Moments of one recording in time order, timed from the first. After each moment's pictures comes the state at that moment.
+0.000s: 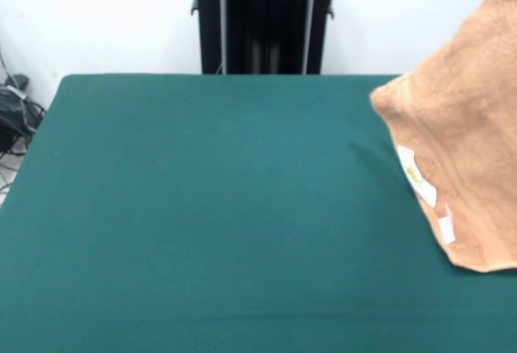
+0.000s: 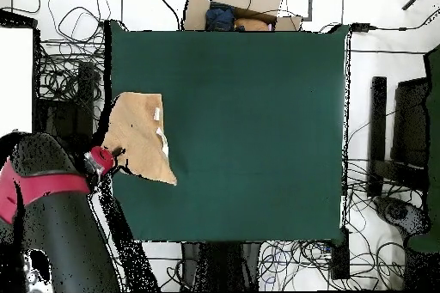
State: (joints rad) arm 0.12 -1.06 0.40 1.68 -0.71 1.02 1.87
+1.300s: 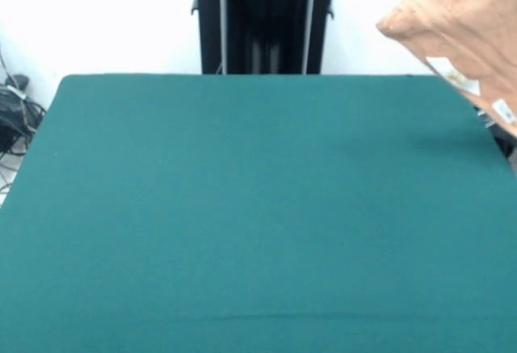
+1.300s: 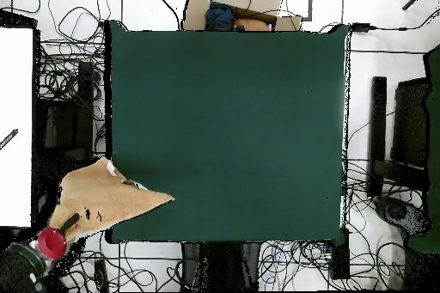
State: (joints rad) arm 0.43 -1.36 0.18 1.84 -0.56 1.02 1.99
